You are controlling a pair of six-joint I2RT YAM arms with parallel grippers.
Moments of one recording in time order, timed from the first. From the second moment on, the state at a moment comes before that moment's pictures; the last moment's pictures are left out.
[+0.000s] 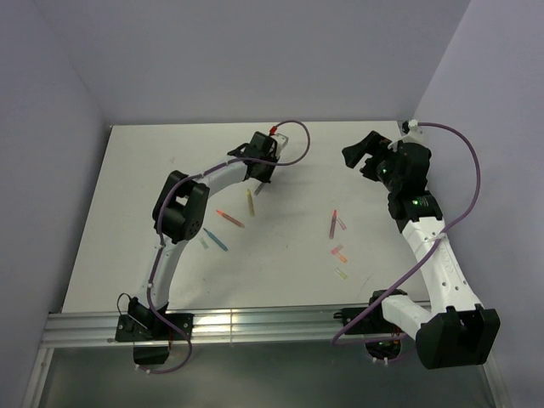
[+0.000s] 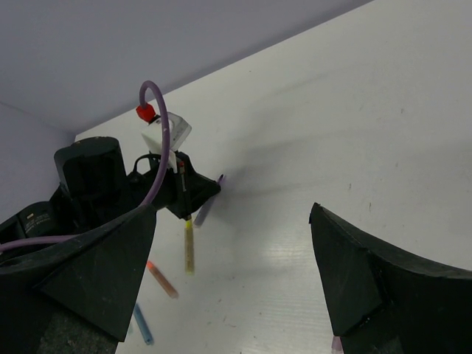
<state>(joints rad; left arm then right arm) -0.59 2.33 1.83 -0.33 -0.01 -0.02 0.03 1.03 0.94 -0.17 -0.17 0.56</state>
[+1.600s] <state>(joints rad) -0.50 1.58 1.19 0.37 0.30 -0.83 0.35 1.23 1.02 0.01 -0.53 0.57</state>
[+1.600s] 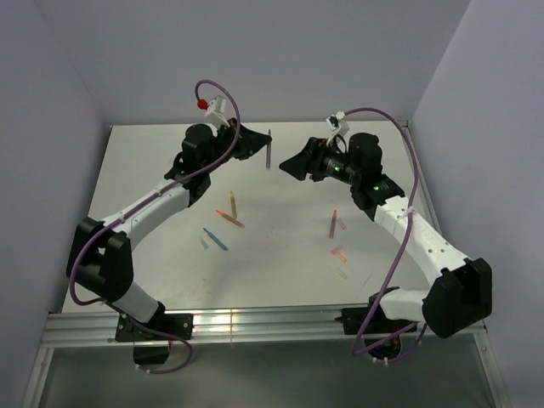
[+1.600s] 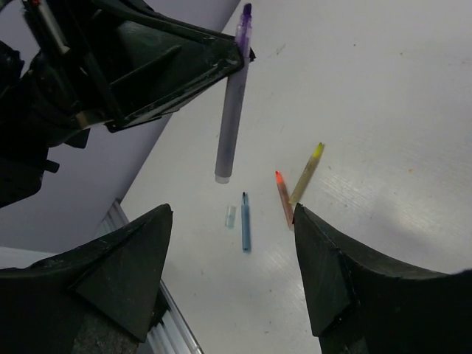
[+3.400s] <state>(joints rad) -0.63 1.56 1.16 0.53 0.30 -0.88 0.43 1.33 1.05 0.09 -0.51 0.65</state>
